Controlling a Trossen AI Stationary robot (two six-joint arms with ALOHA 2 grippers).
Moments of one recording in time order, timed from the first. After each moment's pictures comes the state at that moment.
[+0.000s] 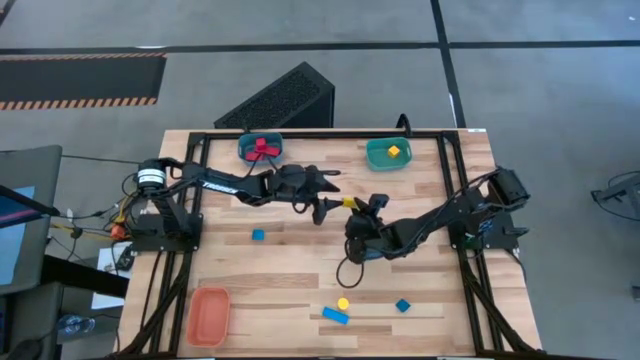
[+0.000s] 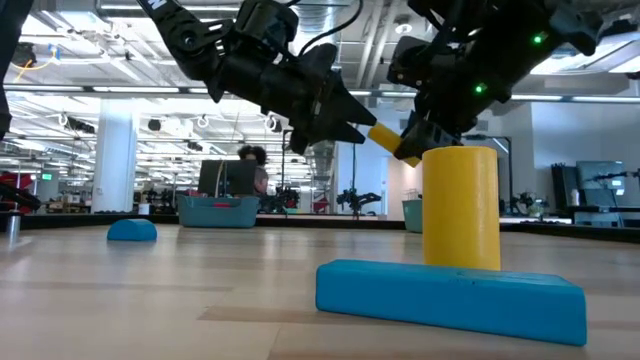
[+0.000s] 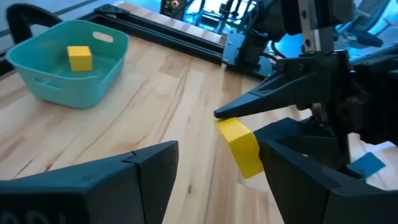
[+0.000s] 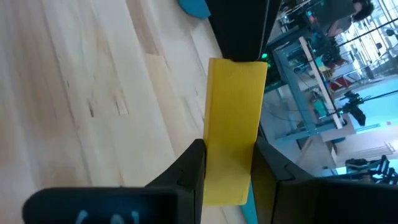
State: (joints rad) left arm 0.17 1.75 0.93 0.48 0.10 -0.26; right arm 0.30 1.71 0.93 -0.23 1.13 0.05
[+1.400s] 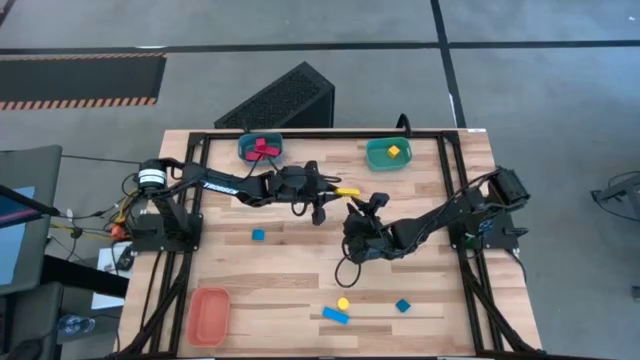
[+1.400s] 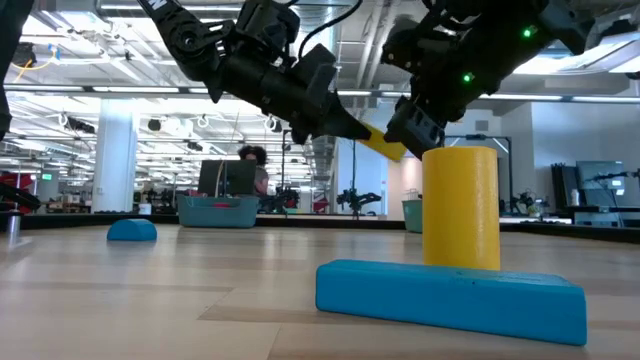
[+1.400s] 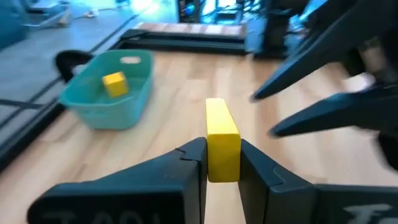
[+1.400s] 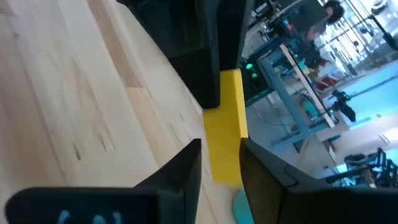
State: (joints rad) left arm 0.18 1.76 0.93 0.47 -0.01 0.02; right arm 0.31 1.71 0.93 -0.14 1.20 0.09
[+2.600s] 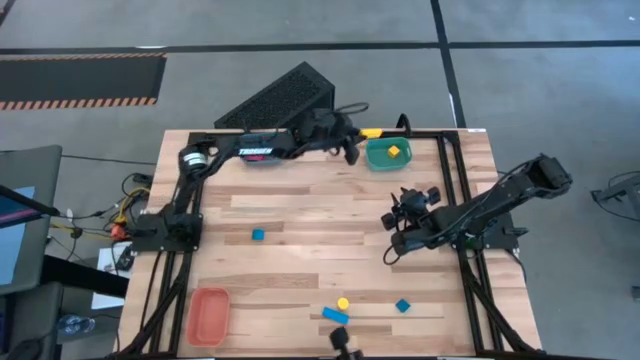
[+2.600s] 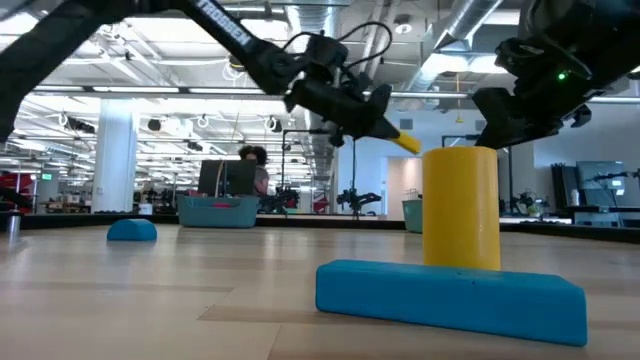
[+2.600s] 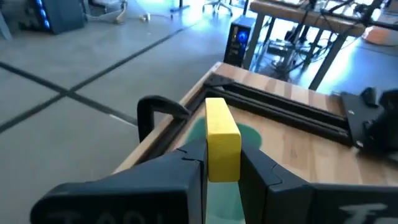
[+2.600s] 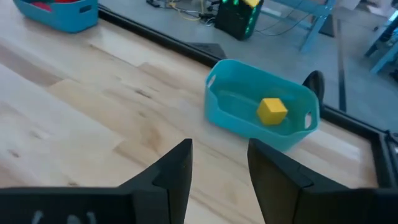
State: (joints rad) left arm 0.45 2.12 1.61 0.22 0.09 -0.10; right arm 0.32 1.28 0.62 -0.68 1.18 1.15
